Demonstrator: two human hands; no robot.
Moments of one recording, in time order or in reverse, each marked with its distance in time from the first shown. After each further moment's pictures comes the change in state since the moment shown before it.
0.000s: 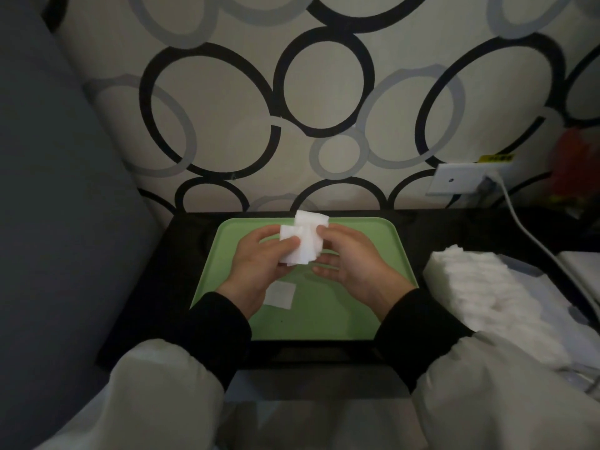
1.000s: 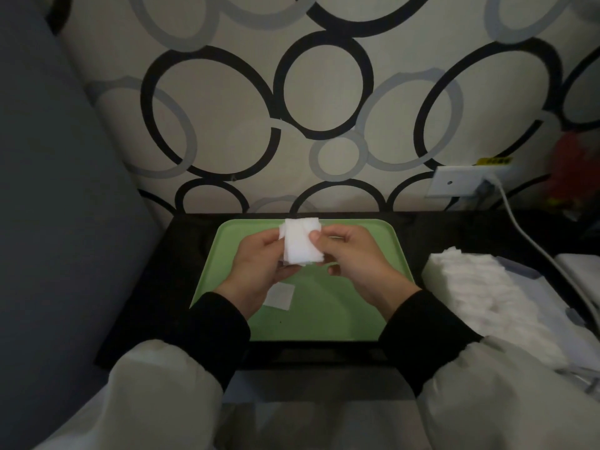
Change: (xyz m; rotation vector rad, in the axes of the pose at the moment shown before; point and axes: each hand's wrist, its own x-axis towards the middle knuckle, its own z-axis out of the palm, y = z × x) left_hand -0.003 0.002 0.001 0.028 -0.116 -0.005; right_hand -0.006 -0.003 -0.006 -0.321 -0.004 -0.193
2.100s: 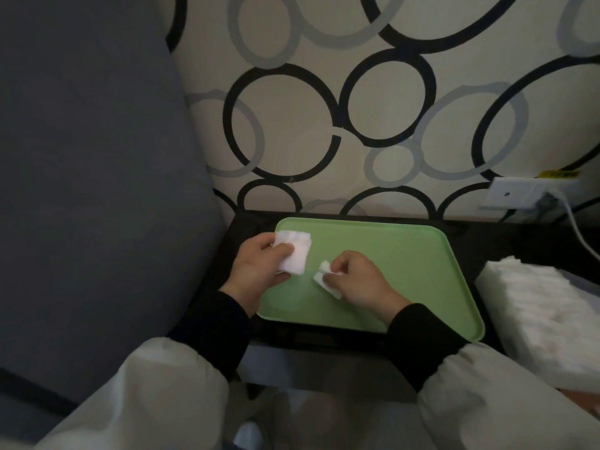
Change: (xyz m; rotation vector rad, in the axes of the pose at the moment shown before) left_hand -0.044 0.024 -0.085 0.167 0.234 -0.004; right_hand -0.010 0.029 0.067 -0.611 -0.096 -0.044
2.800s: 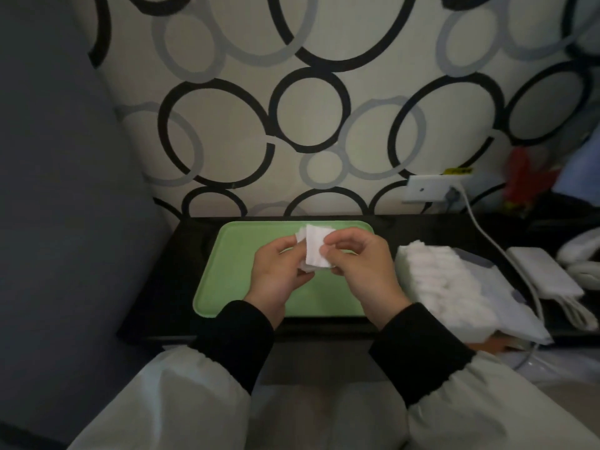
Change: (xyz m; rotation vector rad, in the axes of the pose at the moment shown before) left_hand -0.070 0.010 0.121 -0.196 -0.138 0.025; right_hand -0.090 -0.001 -0.088 0.656 0.358 -0.112
